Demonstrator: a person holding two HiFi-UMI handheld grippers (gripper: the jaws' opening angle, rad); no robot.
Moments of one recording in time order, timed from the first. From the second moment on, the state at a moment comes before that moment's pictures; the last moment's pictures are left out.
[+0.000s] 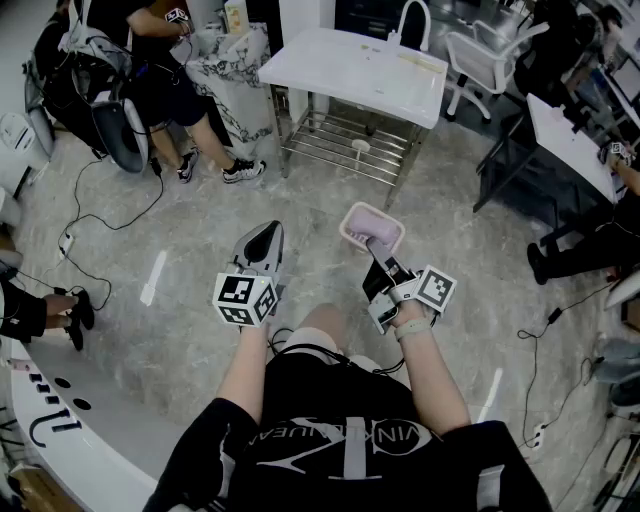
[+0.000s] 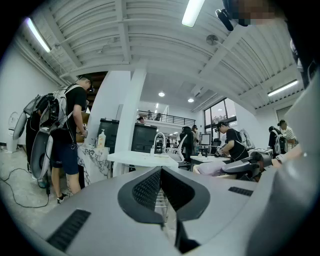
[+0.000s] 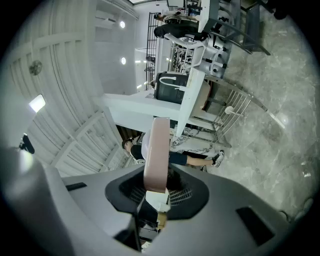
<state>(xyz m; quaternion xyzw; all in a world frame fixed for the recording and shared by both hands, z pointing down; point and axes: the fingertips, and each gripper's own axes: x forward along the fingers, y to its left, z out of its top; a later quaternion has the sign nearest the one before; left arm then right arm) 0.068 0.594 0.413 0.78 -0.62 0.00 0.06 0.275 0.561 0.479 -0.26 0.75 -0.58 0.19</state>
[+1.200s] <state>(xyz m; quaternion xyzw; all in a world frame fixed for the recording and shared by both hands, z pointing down) -0.026 0.325 0.433 0.79 -0.60 0.00 0.08 0.188 0.323 0.481 -0.27 0.77 -0.54 0.19</state>
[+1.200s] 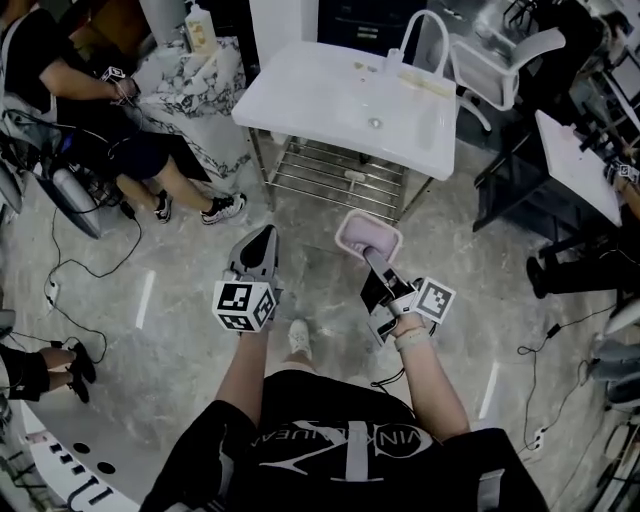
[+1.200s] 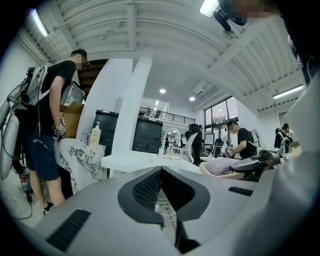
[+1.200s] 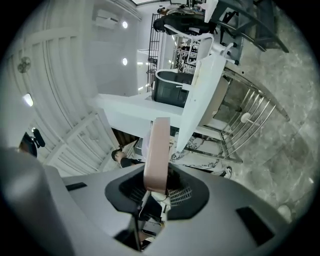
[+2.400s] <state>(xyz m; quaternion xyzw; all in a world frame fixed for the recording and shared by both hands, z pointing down) -0.132 0.158 0.457 0.82 -0.57 0.01 0.09 0.075 0.151 0.490 -0.28 0.76 -0.55 0.22</state>
